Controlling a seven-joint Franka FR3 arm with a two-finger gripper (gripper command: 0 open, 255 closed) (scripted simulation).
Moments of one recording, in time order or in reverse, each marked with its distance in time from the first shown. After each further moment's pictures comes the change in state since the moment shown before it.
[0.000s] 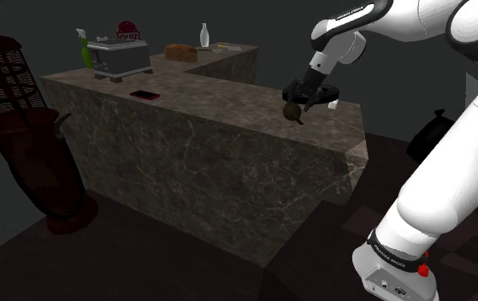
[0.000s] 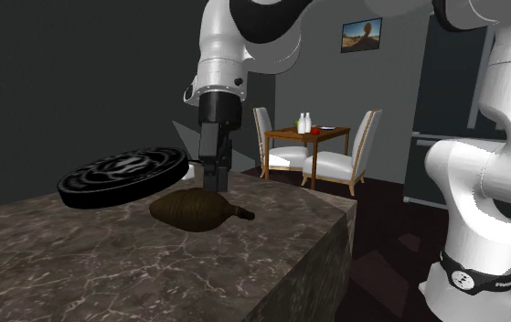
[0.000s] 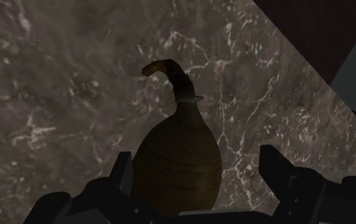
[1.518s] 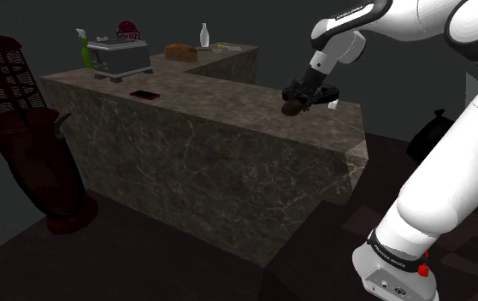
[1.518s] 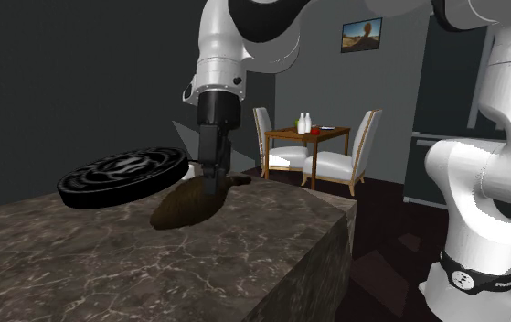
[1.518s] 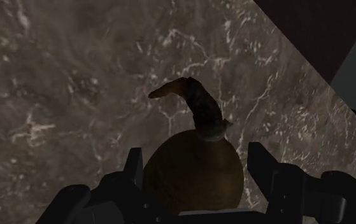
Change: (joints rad) arm 0.000 0.005 -0.001 0.009 0.003 -0.004 0.001
